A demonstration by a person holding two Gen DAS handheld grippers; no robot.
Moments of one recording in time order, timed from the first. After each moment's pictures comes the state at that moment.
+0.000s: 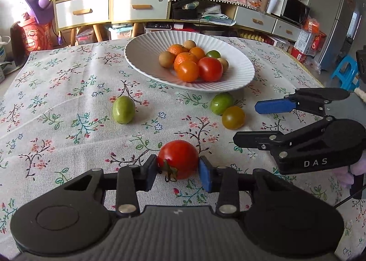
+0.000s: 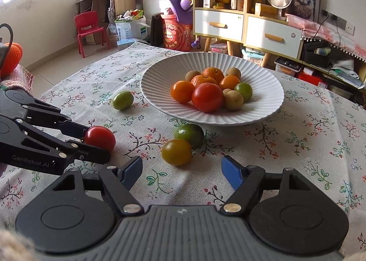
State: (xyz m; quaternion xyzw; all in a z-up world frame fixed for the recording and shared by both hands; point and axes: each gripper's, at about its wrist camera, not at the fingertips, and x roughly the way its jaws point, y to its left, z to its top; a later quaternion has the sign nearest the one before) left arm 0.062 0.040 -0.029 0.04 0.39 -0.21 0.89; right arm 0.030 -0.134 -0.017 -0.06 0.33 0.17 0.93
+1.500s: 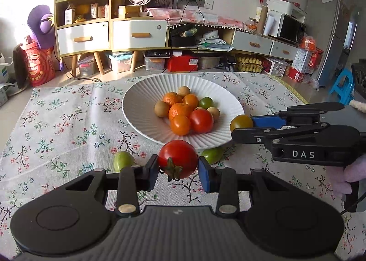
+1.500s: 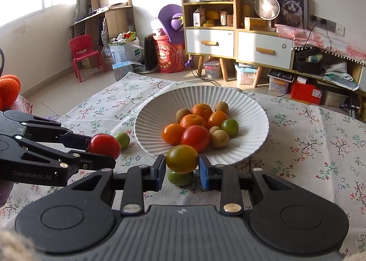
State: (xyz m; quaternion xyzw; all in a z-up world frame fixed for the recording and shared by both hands) left arm 0.077 0.028 0.020 0.03 0.33 -0.21 0.92; right arm 0.043 -0.150 0.018 -0.02 0.30 0.16 0.94
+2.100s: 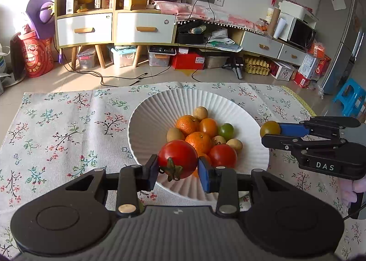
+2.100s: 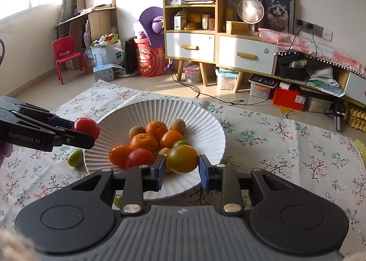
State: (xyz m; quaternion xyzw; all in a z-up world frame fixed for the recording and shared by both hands) left arm 0.143 0.027 0.021 0.01 0.36 -0.21 0.91; right arm 0.084 -0.182 0.019 -0.03 0.29 0.12 0.95
